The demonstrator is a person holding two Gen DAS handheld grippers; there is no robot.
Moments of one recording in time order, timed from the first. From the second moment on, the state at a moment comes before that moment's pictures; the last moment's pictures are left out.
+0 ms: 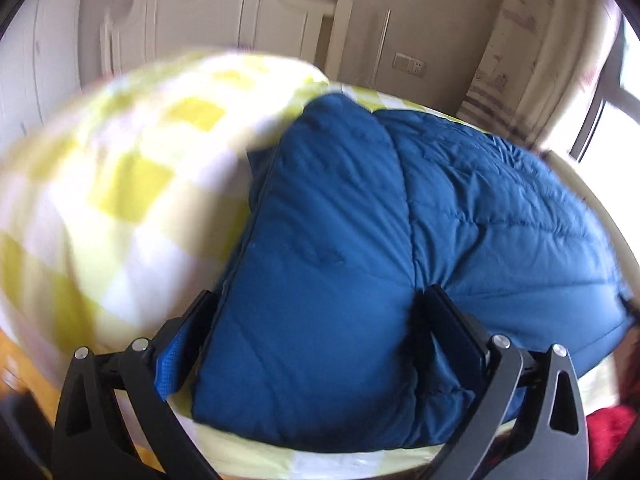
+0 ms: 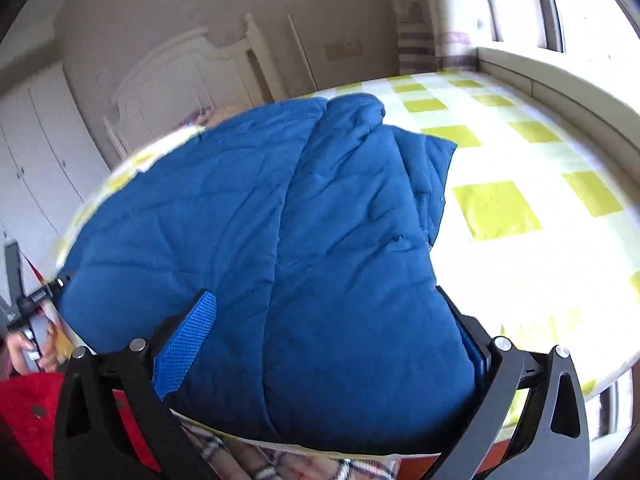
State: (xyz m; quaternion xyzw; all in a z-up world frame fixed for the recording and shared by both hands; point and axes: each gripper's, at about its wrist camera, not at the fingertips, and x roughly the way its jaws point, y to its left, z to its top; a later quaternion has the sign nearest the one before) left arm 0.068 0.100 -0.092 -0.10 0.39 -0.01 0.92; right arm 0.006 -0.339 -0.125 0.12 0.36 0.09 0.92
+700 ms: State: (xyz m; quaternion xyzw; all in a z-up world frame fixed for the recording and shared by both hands) left arm 0.059 0.084 -0.086 -0.02 0.37 0.03 0.93; right arm -0.023 -0.282 -0.081 0.00 0.31 0.05 0.95
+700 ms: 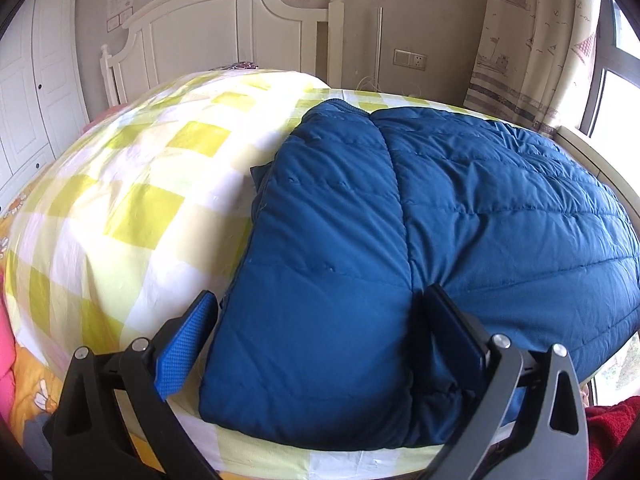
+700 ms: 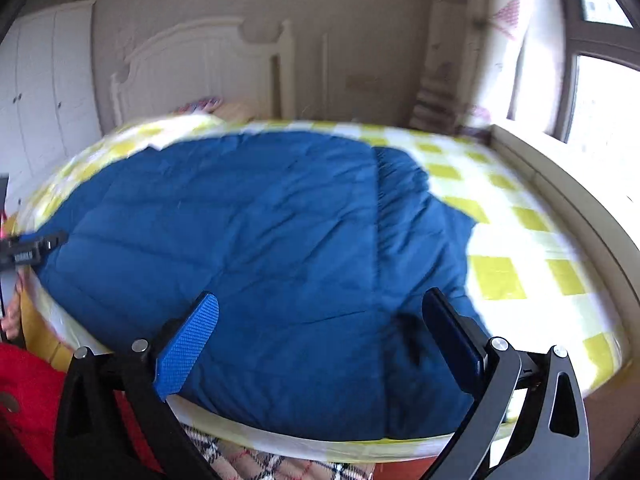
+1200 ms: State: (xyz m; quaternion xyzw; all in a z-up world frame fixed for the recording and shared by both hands) left arm 0.059 0.079 -0.080 0.00 0.37 0.04 0.93; right arm 0.024 -0.257 -0.064 -0.02 0.31 0.07 0.95
